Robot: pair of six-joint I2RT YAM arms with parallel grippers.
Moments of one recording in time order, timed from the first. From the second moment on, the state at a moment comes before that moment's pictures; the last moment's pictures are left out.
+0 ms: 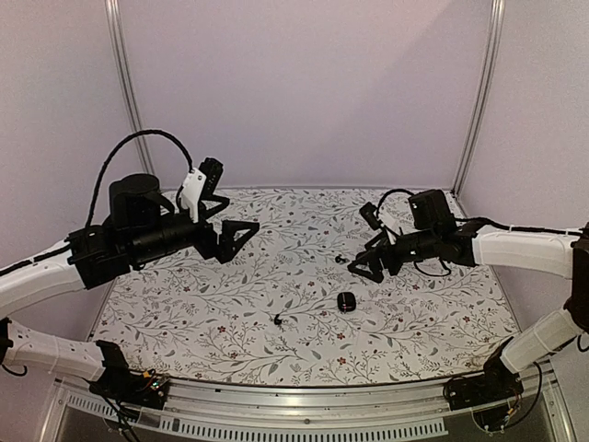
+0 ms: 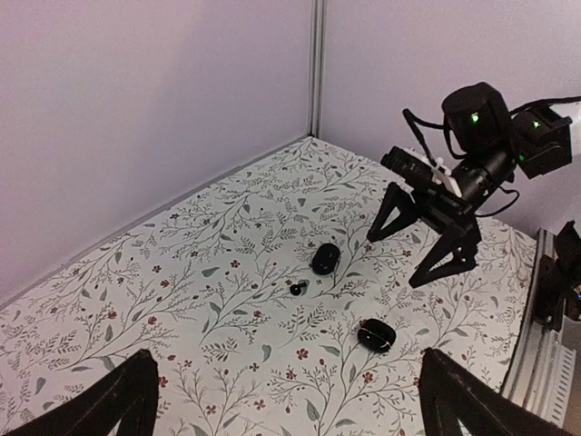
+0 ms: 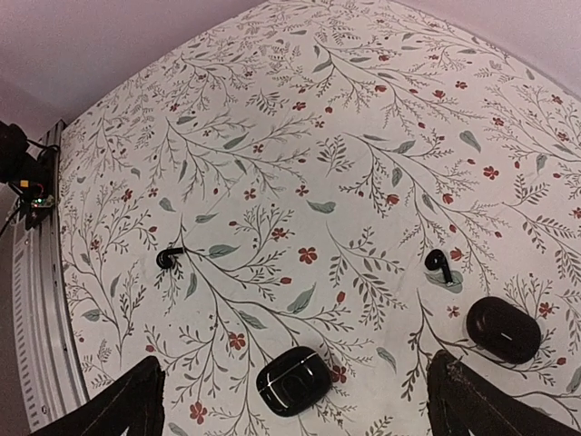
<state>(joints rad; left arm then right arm) -0.87 1.02 0.88 -0.09 -0.05 -0.05 0.57 1.42 0.86 -0.09 -0.46 -0.08</state>
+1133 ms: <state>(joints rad) -0.87 1.01 0.81 -0.04 0.10 -0.08 0.68 1.74 0.86 -0.18 -0.37 -0.40</state>
